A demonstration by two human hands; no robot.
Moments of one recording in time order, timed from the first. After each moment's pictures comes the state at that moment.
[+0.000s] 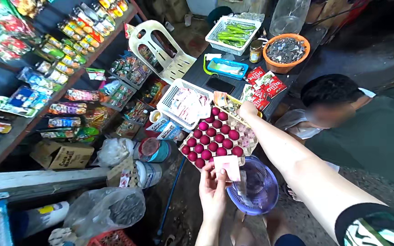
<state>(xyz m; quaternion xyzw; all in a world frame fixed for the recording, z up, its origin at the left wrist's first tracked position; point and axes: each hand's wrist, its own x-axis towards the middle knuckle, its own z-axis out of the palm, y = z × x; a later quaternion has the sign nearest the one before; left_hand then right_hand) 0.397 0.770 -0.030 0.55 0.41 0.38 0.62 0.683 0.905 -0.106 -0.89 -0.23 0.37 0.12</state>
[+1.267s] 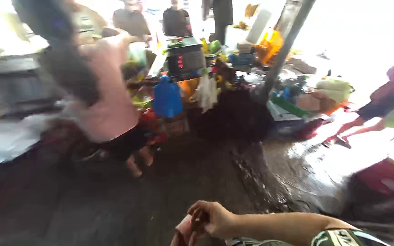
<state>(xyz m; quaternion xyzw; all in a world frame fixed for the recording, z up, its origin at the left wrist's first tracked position) 0.310 0.228 -0.027 0.56 -0.41 -0.45 0.56 0.146 0.122 -0.003 -0.69 0.28 -0.24 0.62</state>
